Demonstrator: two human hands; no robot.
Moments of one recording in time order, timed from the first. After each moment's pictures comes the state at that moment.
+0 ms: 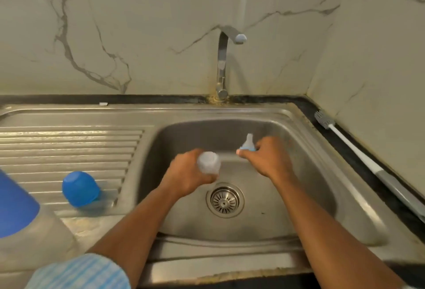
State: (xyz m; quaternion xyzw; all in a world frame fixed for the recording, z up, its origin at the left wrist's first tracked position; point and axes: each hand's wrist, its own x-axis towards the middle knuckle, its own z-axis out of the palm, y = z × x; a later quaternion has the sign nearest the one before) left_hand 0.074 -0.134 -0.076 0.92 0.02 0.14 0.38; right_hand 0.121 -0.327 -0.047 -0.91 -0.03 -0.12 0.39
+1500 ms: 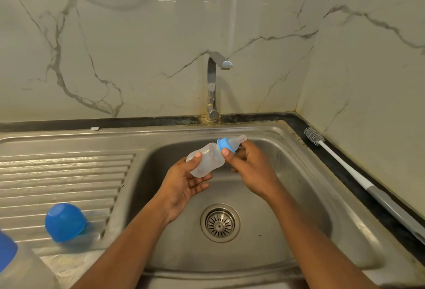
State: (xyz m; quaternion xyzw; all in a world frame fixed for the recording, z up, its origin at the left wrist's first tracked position) left_hand 0.075 -0.145 -0.058 0.57 0.09 -0.03 0.82; right_hand 0.117 -0.319 -0.043 -0.80 -0.17 -0.04 0.57
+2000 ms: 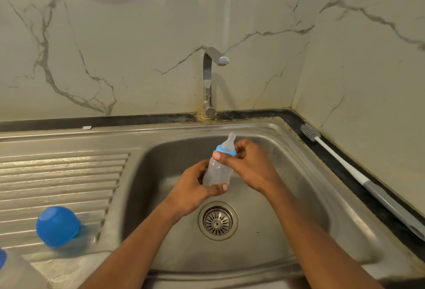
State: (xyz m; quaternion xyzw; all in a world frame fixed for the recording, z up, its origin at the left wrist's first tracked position) left_hand 0.081 -0.156 -0.075 0.81 -0.05 -0.02 0.59; right_hand 0.116 -0.320 -0.036 -0.88 -0.10 -0.04 0.47
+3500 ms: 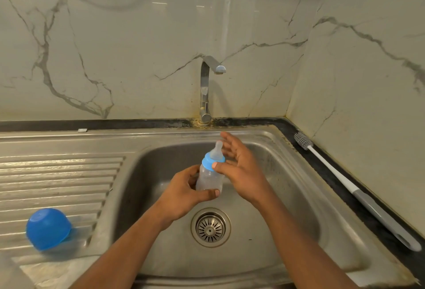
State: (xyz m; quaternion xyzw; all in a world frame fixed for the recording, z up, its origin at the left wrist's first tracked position) left_hand 0.079 -0.151 -0.078 0.79 -0.05 -0.01 0.61; right_hand 0.099 -0.314 -0.026 -0.79 -0.16 -0.03 0.59
